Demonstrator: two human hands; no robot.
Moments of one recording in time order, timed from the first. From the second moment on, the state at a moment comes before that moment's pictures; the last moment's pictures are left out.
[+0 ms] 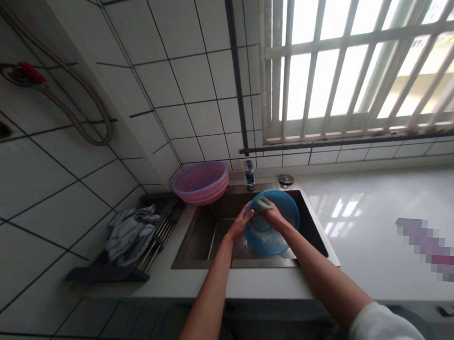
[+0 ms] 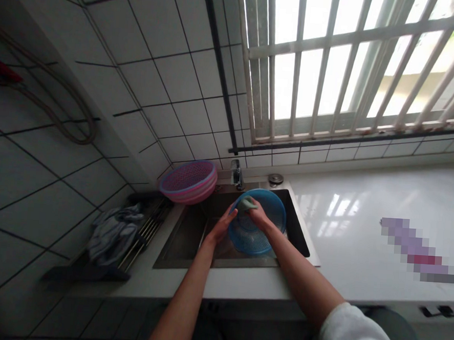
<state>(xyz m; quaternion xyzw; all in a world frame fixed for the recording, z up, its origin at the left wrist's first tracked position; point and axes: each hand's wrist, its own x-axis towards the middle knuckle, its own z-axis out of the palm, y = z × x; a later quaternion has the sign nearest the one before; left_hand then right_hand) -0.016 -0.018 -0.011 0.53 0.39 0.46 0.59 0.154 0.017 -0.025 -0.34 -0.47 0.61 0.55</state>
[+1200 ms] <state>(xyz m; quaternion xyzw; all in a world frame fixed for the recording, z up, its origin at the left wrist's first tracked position) -0.016 -0.021 -0.006 0.51 0.37 0.43 0.64 0.160 0.025 -0.034 -0.42 -0.44 0.54 0.58</state>
